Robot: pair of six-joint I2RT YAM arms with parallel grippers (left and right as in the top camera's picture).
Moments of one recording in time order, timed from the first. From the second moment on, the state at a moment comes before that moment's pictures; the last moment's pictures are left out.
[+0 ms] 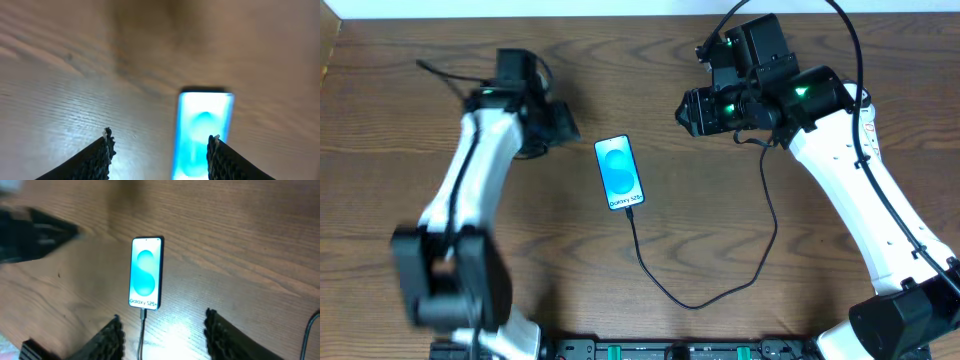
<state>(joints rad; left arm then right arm) -0.02 1.72 1.40 -0.84 0.17 -0.38 0.44 1.71 1.72 -0.98 -0.30 0.27</state>
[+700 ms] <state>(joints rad) -0.03 1.23 1.40 -0.86 0.17 -0.38 0.09 1.71 1.72 -1.06 -0.27 0.23</state>
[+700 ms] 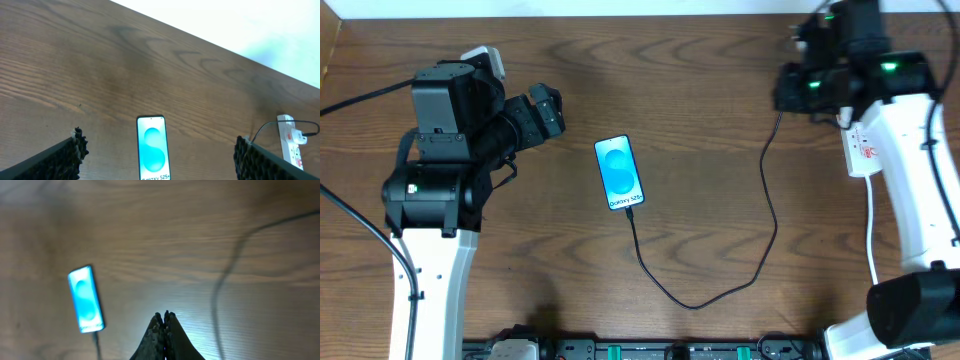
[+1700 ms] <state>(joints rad) -0.03 1.23 1.40 -0.86 0.17 -0.38 -0.51 2.00 1.72 -0.94 -0.43 0.17</state>
